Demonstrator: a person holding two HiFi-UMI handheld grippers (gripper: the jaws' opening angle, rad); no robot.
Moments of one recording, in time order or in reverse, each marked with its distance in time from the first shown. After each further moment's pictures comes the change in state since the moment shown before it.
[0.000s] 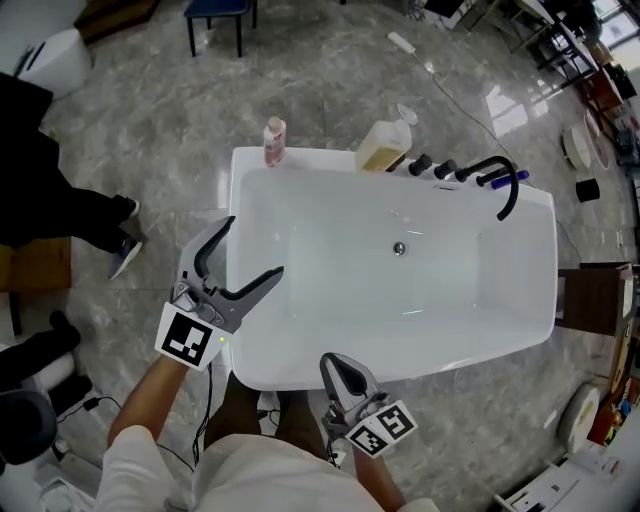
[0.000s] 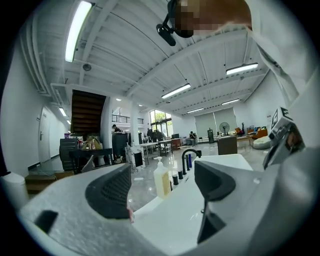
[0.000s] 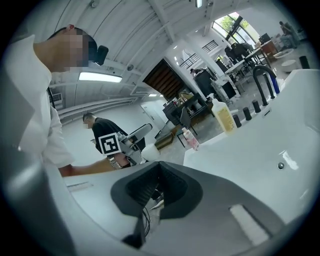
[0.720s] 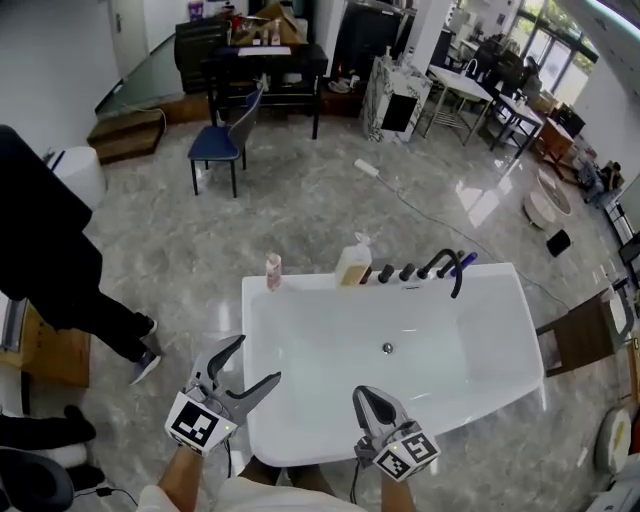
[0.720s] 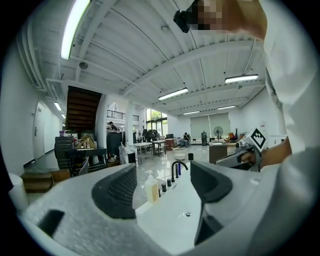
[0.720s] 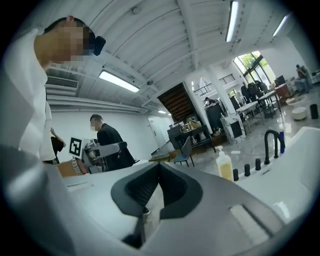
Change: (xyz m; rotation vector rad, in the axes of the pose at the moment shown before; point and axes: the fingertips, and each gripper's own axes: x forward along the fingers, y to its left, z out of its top) left arm -0.082 -0.040 0.152 -0.002 0.041 -0.101; right arm -0.048 0.070 0.151 -0.292 -0.199 -0.046
